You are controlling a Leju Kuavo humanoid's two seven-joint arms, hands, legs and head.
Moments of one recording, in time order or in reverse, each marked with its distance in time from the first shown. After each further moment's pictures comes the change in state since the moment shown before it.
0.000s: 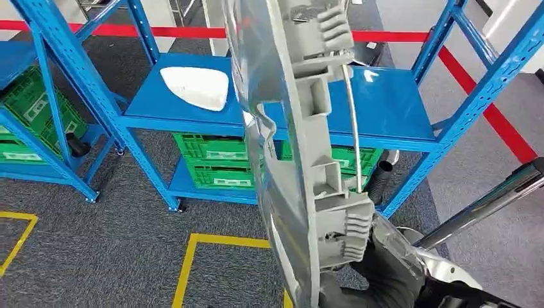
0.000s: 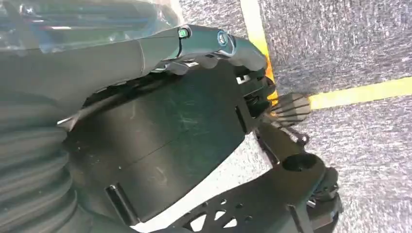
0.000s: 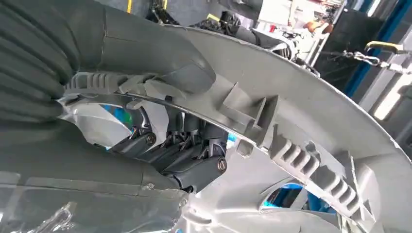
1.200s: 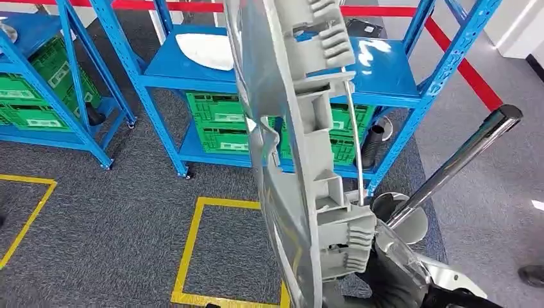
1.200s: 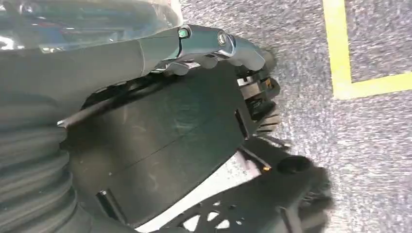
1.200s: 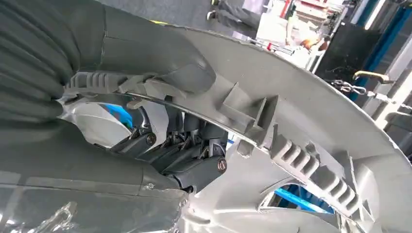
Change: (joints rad) left arm -0.011 0.000 -0.001 0.000 0.017 0.002 -0.006; right arm 0.021 -0.011 -0.002 -0.007 0.011 0.015 -0.010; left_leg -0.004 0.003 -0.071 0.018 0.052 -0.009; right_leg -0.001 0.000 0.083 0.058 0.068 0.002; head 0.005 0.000
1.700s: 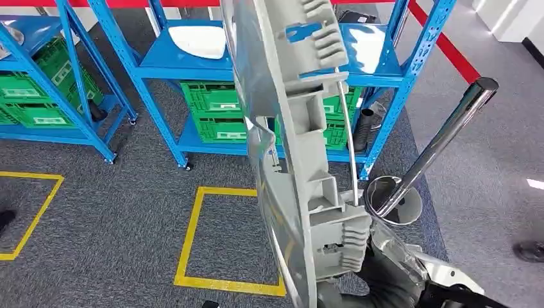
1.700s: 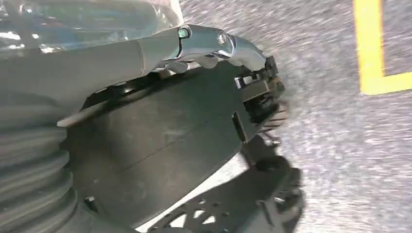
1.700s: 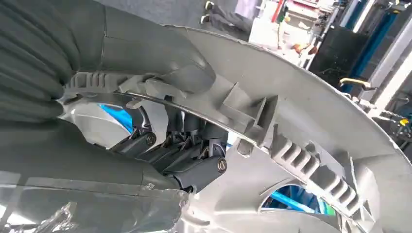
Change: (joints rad) left arm -0.009 0.005 0.000 0.000 0.002 0.000 0.008; right arm -0.003 -0.001 -0.001 -0.002 0.000 0.004 -0.001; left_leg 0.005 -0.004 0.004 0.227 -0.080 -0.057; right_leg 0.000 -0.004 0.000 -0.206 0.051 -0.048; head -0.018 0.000
